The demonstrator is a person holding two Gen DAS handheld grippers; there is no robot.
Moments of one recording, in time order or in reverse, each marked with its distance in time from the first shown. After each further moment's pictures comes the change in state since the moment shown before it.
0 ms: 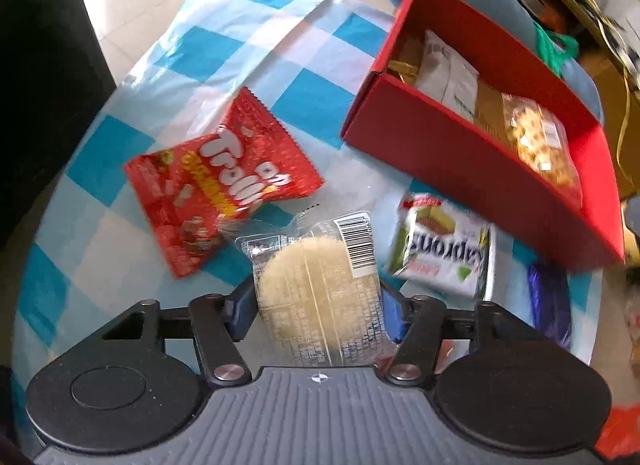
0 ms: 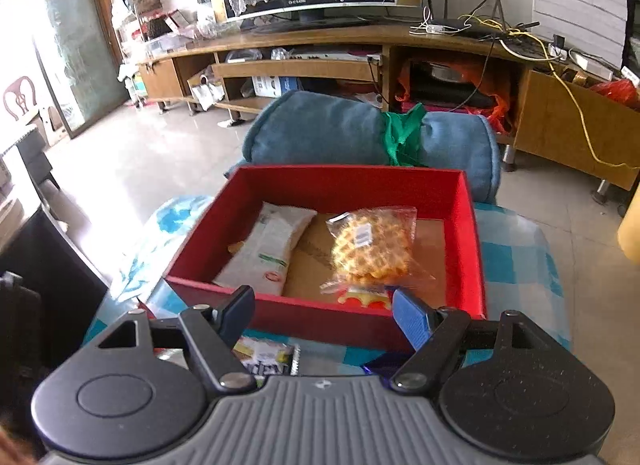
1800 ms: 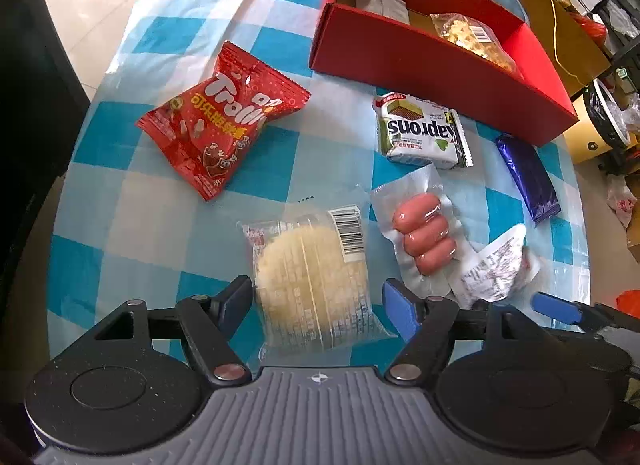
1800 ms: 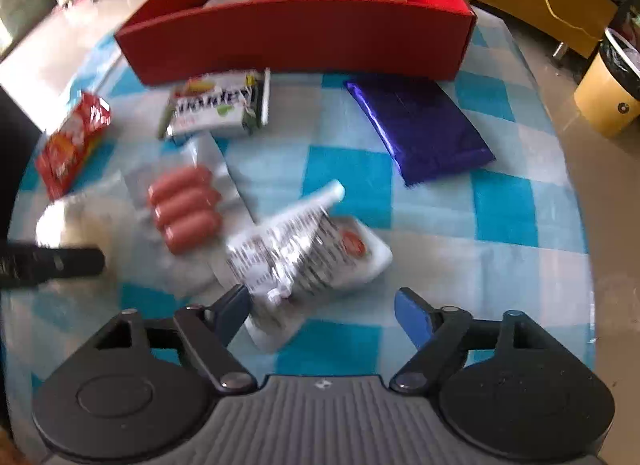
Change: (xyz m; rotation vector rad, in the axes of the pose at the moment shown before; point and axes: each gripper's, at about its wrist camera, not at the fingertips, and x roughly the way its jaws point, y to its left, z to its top) left arm -0.026 0.024 -0.050 0.263 0.048 -0.102; right arm 0.014 0.025 -0.131 0.073 0.395 -0.200
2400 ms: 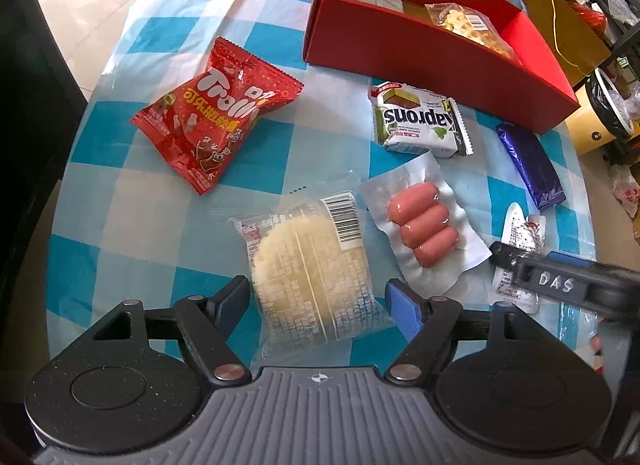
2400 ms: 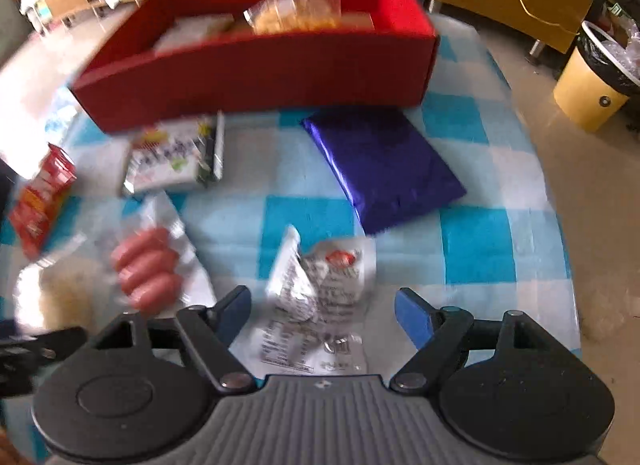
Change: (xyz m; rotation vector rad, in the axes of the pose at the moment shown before) left arm 0.004 -0.004 -0.004 0.022 0.002 0.024; right arm 0.013 -0.012 0.025 0.077 -0.042 -0.016
